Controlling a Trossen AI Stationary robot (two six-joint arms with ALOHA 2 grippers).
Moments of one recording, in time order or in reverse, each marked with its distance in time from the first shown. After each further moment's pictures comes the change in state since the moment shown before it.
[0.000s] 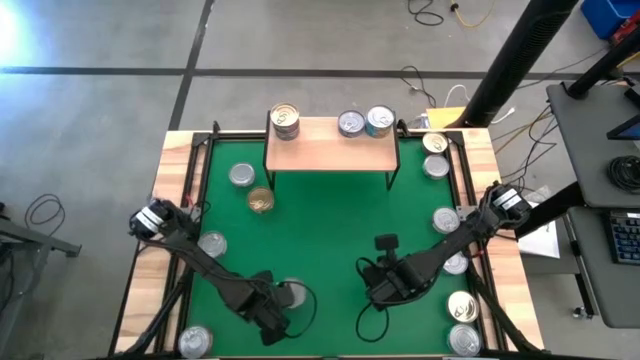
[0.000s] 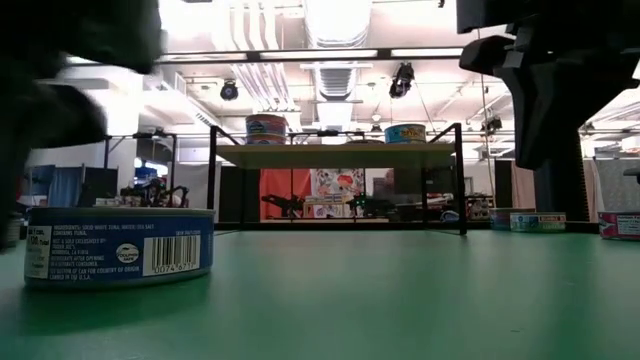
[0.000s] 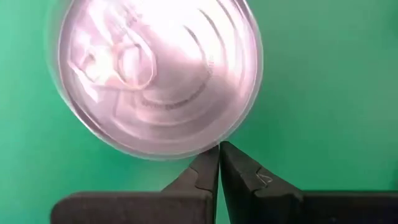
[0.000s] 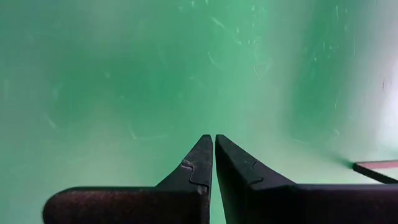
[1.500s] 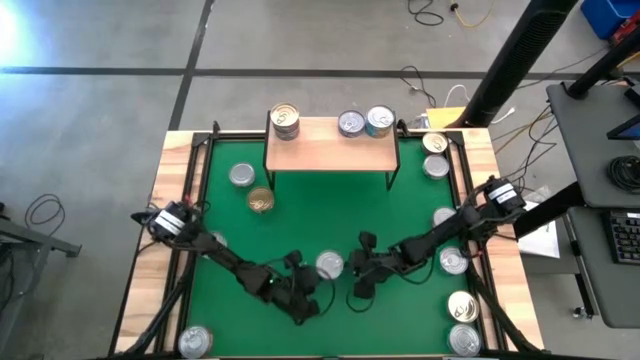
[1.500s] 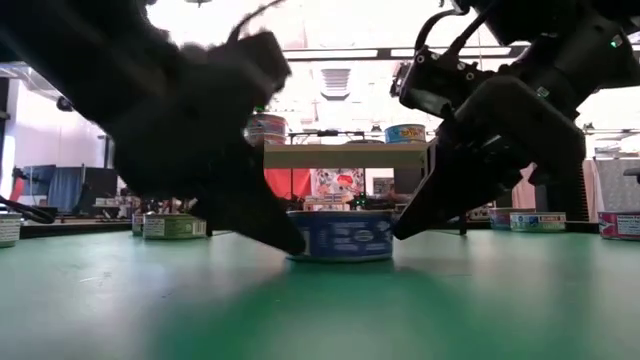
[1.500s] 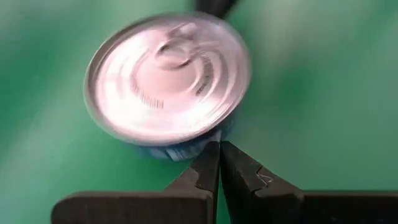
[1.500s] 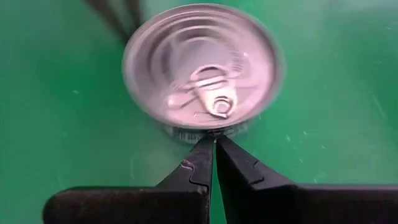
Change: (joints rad) left arm 0.143 0.116 -0.172 0.668 -0.478 0.304; right arm -0.144 0.003 -0.501 1.233 -0.005 0.004
